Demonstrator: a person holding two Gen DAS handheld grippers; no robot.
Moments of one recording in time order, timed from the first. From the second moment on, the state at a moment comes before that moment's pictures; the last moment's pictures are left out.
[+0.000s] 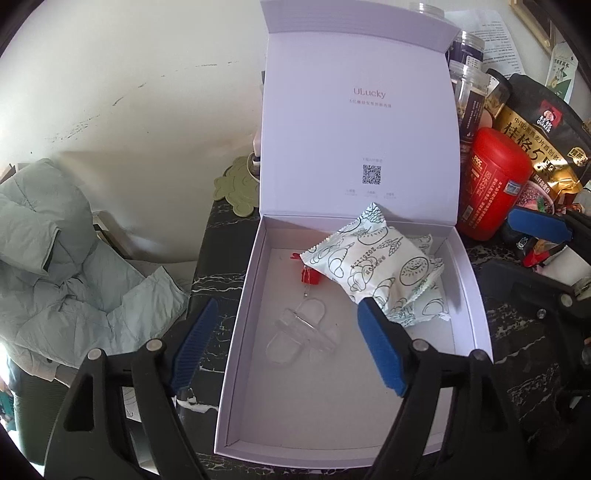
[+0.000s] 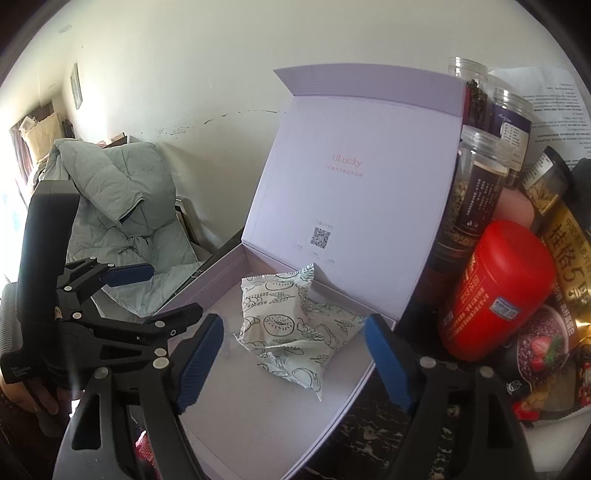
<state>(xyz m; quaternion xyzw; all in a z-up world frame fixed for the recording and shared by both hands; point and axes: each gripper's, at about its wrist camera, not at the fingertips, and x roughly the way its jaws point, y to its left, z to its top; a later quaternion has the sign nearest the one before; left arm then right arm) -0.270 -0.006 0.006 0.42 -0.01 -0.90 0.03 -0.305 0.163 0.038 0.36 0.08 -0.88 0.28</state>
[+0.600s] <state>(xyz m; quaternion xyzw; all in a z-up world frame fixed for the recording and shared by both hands) -0.199 0.007 0.078 0.38 -0.02 -0.93 0.04 -0.234 0.183 0.105 0.32 0.08 -0.91 0.26</state>
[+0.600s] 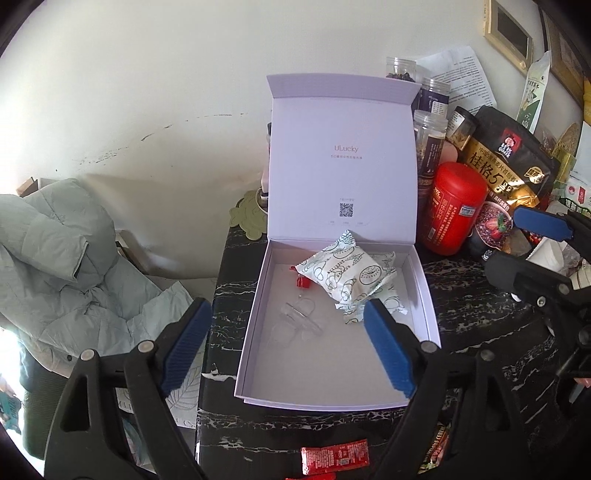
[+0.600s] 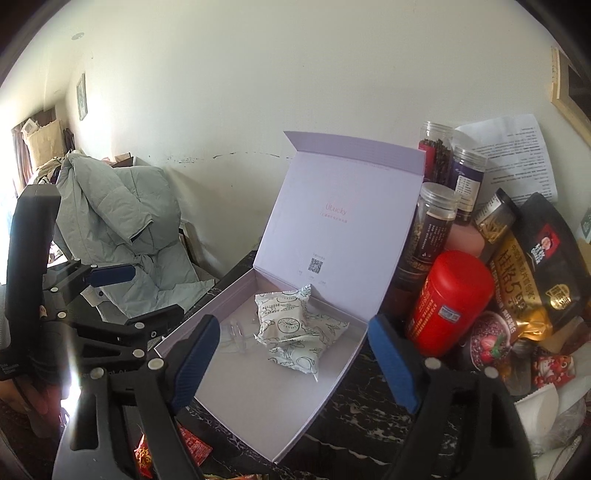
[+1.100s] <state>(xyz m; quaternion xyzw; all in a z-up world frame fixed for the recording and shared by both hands) -0.129 0.019 0.118 0.34 -0.03 -0.94 0.04 -0.164 0.203 0.140 0.29 0.08 -0.92 0.25</state>
